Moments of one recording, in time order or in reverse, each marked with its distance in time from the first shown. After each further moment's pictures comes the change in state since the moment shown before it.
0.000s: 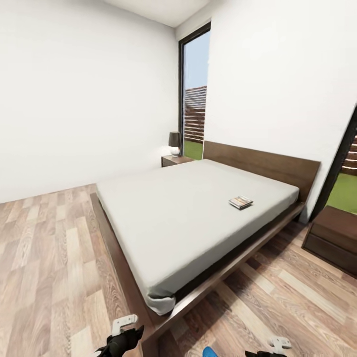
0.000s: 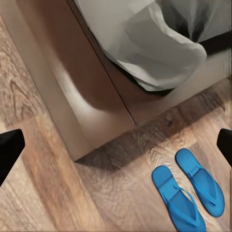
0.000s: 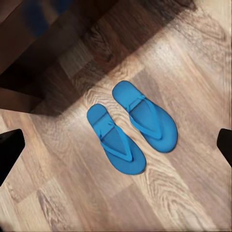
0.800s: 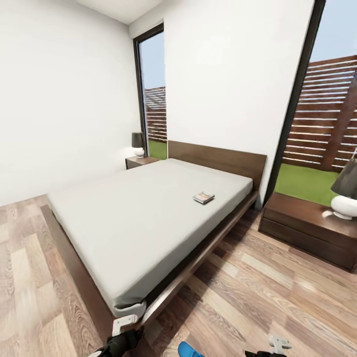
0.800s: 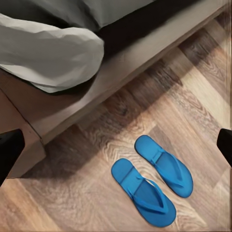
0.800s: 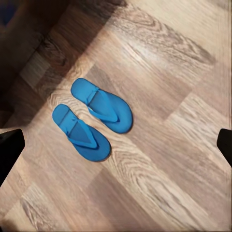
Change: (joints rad) left arm 0.000 0.000 -0.001 0.000 0.000 0.000 0.000; right arm 0.000 0.000 0.000 0.000 0.000 0.000 0.000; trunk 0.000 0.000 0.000
